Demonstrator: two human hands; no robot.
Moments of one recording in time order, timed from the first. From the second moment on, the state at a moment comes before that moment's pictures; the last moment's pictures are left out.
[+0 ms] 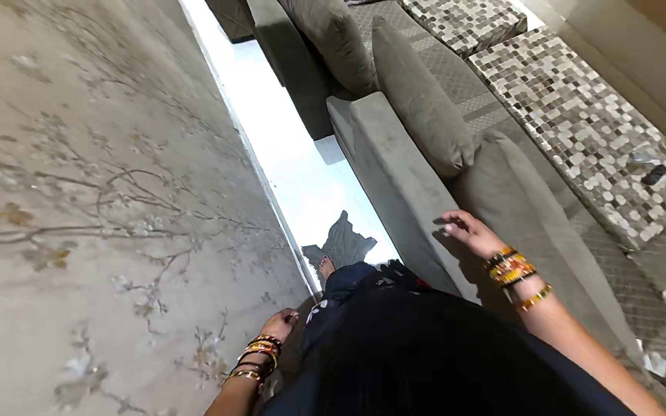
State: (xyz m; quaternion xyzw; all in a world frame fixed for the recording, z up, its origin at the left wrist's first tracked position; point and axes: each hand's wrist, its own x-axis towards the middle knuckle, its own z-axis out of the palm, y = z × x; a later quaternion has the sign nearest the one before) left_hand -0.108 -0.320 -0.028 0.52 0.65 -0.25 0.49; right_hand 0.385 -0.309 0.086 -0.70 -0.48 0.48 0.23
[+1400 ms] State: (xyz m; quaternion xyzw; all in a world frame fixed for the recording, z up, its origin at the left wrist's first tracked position) left_hand -0.093 -0.436 -0.006 0.55 0.62 -0.29 0.48; right_hand 0.415 -0.526 0.030 -0.79 -0.42 0.45 0.01
